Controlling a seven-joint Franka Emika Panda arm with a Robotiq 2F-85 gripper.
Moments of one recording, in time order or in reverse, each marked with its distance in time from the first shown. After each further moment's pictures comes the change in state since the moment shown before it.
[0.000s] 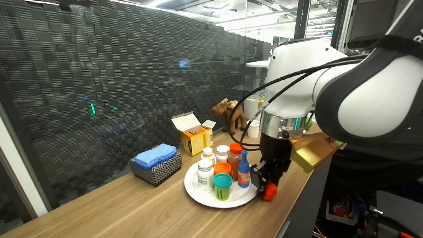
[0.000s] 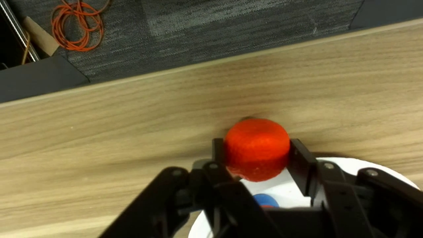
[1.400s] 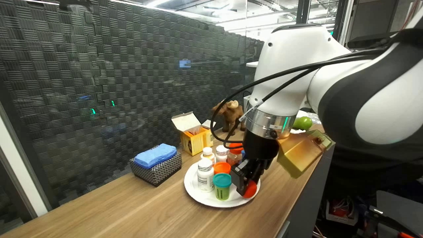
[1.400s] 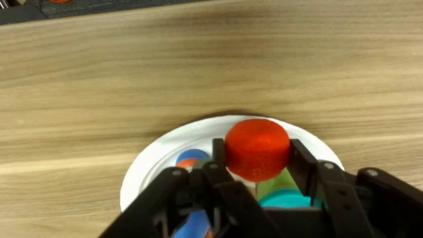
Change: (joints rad) arm 0.038 0.003 0.043 0.044 -0.148 0.066 0.130
